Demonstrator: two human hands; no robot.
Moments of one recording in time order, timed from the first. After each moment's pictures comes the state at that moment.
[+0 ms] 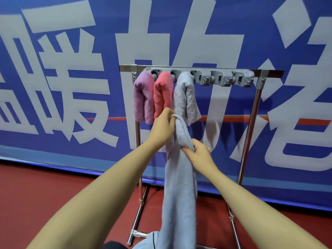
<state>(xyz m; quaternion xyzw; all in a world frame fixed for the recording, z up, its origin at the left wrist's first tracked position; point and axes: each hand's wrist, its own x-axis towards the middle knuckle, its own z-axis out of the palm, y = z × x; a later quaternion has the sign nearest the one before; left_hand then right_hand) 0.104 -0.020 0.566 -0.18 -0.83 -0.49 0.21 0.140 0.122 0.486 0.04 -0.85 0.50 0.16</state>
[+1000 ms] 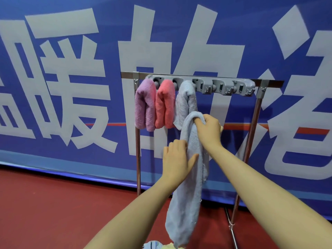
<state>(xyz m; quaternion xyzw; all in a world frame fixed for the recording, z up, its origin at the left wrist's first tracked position) 0.123 0.012 0.489 -0.19 -0.87 -0.25 0.37 0.108 0.117 0.580 -0.05 -0.82 0.45 0.34</state>
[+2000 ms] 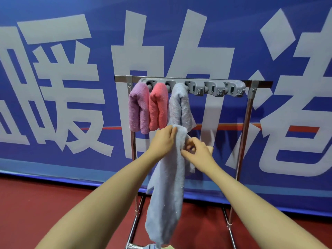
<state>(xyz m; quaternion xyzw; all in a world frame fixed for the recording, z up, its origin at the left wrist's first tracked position) 0.100 -0.008 0.562 -0.21 -0.86 -0.41 0.19 0.128 0.137 0.518 0.04 -0.91 0.36 0.21</state>
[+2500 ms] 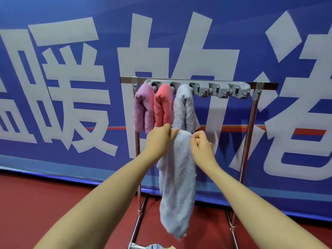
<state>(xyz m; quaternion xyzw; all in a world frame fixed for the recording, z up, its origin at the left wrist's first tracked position) 0.104 -0.028 0.569 -0.16 -0.91 -0.27 0.28 0.134 0.118 0.532 0.03 -0.83 0.49 0.26</state>
